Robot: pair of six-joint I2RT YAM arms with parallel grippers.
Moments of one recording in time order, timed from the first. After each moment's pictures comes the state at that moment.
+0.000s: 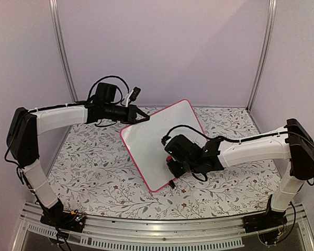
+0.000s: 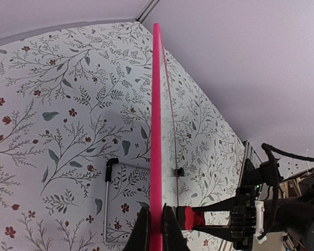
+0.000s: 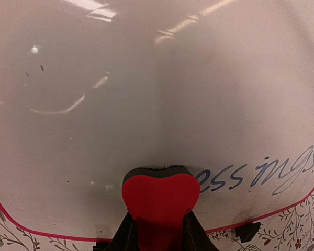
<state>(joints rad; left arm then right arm) -0.51 1.76 1.31 -0.09 0.66 -0.34 1.11 1.76 1.14 -0.32 0.43 0.30</state>
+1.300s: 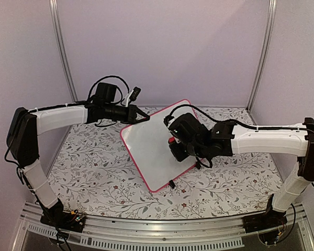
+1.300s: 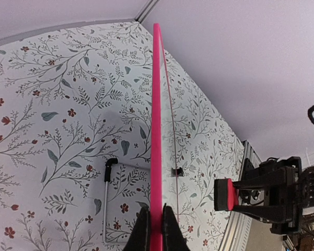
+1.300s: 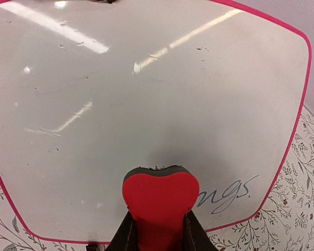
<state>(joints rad) -0.51 1.76 1.31 -0.09 0.66 -0.34 1.10 1.65 1.28 -0.46 0.51 0.23</state>
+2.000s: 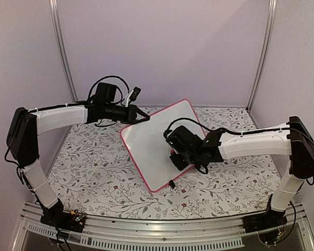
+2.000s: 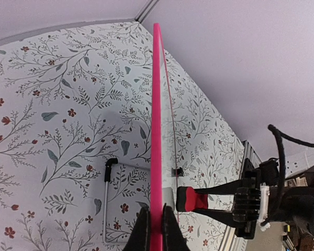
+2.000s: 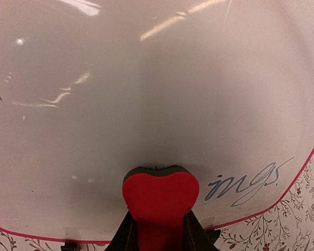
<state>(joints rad) -0.51 1.76 1.31 -0.09 0.66 -0.34 1.06 1.76 1.22 -0.43 0.49 0.21</state>
